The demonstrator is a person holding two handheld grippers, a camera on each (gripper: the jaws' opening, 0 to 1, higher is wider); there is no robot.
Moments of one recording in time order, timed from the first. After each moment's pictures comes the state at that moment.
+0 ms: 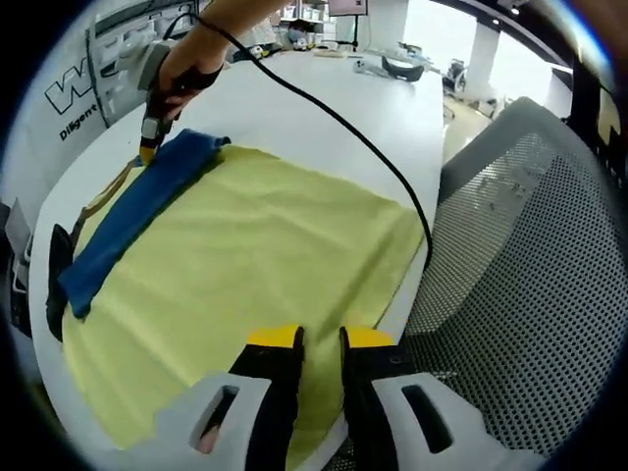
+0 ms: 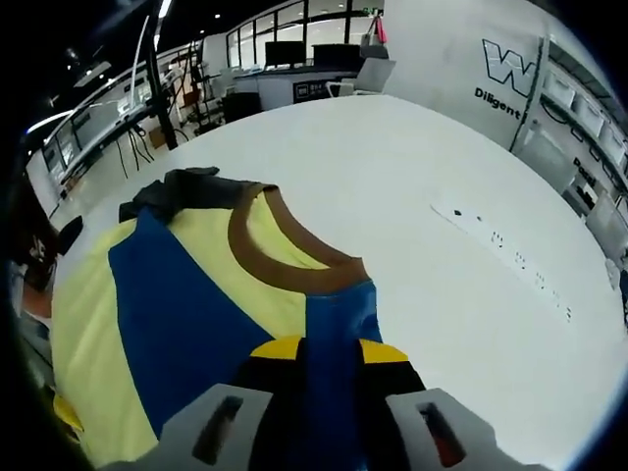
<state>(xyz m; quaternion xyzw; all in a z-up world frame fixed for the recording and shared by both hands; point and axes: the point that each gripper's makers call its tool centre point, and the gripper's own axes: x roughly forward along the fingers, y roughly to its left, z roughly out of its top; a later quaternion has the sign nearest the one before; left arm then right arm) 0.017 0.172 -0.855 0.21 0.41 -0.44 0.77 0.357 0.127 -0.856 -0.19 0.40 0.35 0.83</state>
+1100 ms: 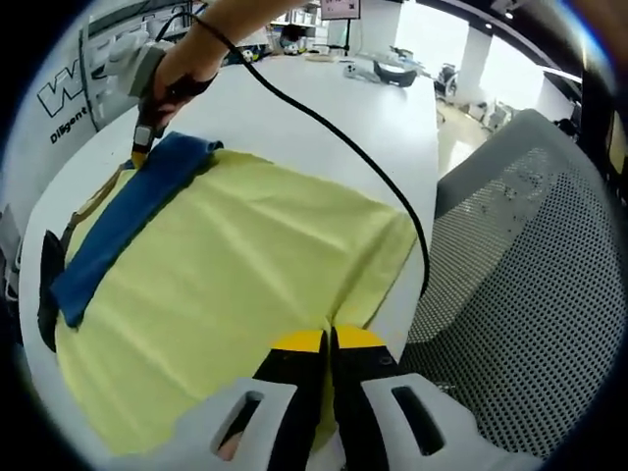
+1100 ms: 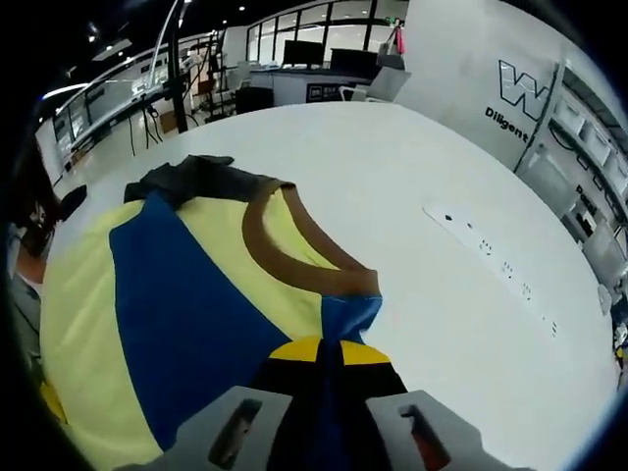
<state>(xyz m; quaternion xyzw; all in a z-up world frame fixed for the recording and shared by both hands) 0.024 0.131 -0.855 0.20 0.40 -0.47 0.76 0.358 0.103 -0.855 -0.23 0.37 0.36 0.82</state>
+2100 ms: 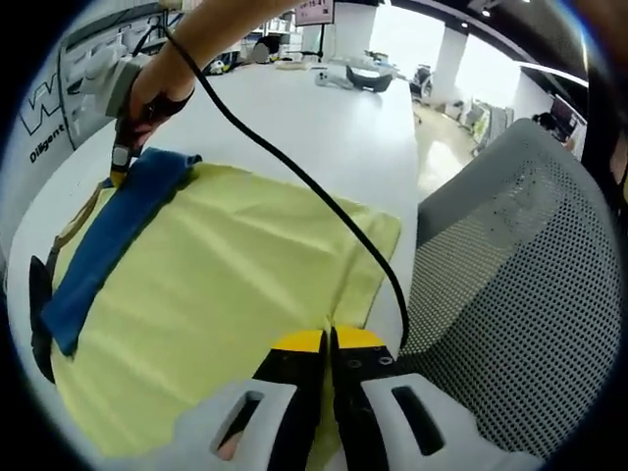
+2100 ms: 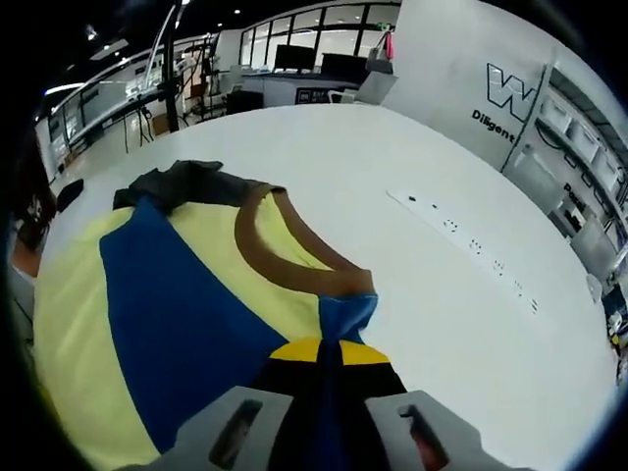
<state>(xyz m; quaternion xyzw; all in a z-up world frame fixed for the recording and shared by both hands) 0.022 0.080 -0.851 0.21 0.38 -0.53 0.73 0.359 0.056 -0.854 -0.20 0.36 0.33 0.85</state>
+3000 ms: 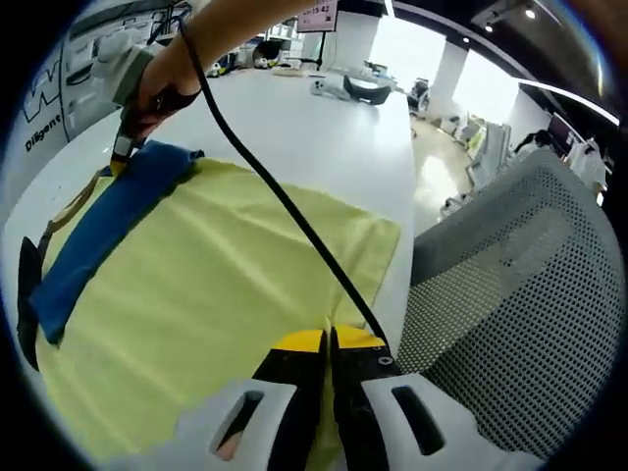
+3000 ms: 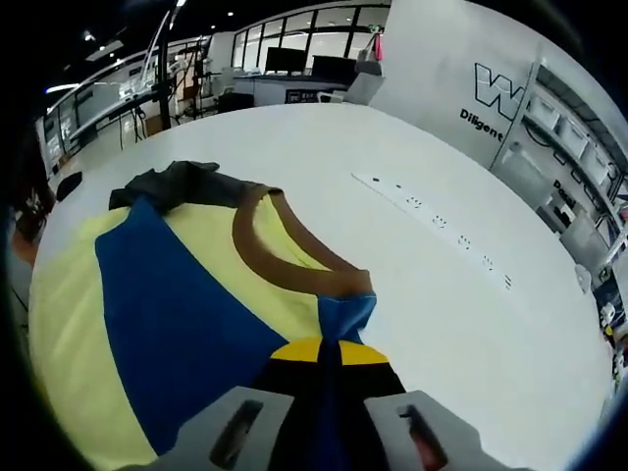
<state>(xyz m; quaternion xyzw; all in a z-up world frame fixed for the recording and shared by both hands) 0.024 0.029 -0.853 0.16 0.39 -0.53 0.74 0.360 0.004 -0.854 -0.23 0.34 0.33 0.85</state>
